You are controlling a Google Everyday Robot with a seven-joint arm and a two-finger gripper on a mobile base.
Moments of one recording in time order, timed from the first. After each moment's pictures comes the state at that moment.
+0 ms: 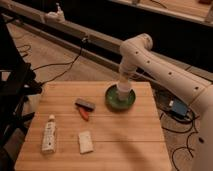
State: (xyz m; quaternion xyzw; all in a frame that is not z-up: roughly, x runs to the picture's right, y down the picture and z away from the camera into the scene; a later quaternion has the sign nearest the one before) arm 0.090 -0.026 0.773 -0.24 -0.04 0.12 0.96
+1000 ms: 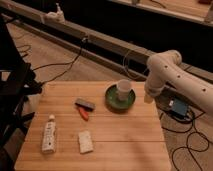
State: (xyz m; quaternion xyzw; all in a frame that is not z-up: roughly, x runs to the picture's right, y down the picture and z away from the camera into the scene) arm 0.262 0.043 0.756 -0.30 0.08 0.25 0.92
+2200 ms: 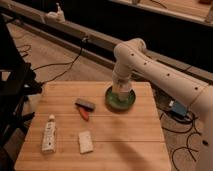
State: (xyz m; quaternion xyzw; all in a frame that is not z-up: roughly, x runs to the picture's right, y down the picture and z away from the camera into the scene) arm 0.073 0.036 0.748 -0.34 -0.08 0.08 0.94
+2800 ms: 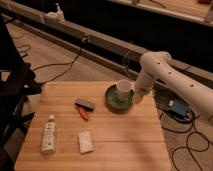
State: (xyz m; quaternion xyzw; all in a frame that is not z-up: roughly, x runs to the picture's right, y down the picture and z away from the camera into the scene) arm 0.202 0.052 0.775 -0.36 -0.01 0.23 0.90
